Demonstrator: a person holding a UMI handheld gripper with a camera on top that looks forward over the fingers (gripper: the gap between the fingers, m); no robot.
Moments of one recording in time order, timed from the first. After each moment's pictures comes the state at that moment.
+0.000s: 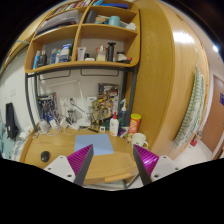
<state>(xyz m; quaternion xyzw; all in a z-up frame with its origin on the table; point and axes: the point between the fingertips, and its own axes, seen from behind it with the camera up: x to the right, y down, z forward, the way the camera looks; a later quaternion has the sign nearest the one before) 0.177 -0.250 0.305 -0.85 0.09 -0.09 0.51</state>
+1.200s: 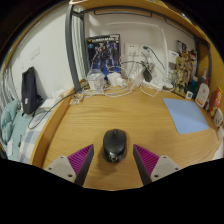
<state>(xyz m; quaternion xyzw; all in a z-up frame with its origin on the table) -0.236 -0.094 0.017 -0.92 -0.02 0.06 0.39</state>
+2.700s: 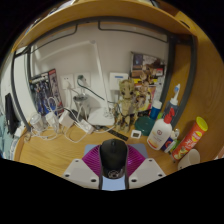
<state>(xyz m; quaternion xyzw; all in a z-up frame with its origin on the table) 0.101 0.068 0.131 -0.90 0.02 -0.01 0.44</state>
